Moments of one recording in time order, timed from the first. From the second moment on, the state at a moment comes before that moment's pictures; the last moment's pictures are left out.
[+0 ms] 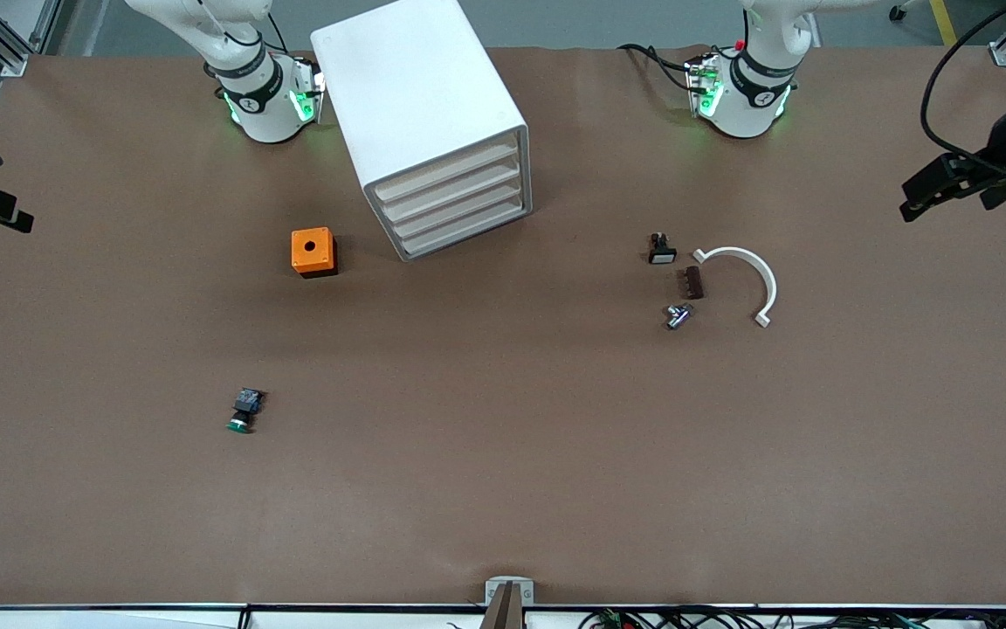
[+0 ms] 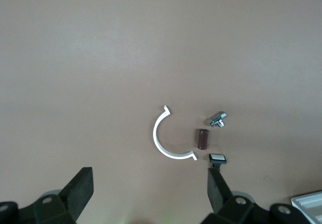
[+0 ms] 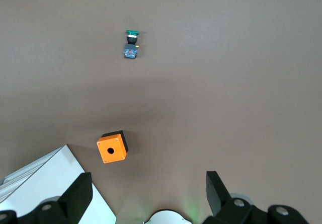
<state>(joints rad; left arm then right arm) 0.00 -0.07 -0.11 -1.60 0.02 1.53 -0.20 -0.09 0.10 -0.03 -1.34 0.05 1.32 -0.02</state>
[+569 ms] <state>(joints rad) 0.01 -0.07 -0.15 -1.62 0.00 1.54 -0.20 -0.06 0.01 -0.03 -1.46 0.05 1.42 -0.02</state>
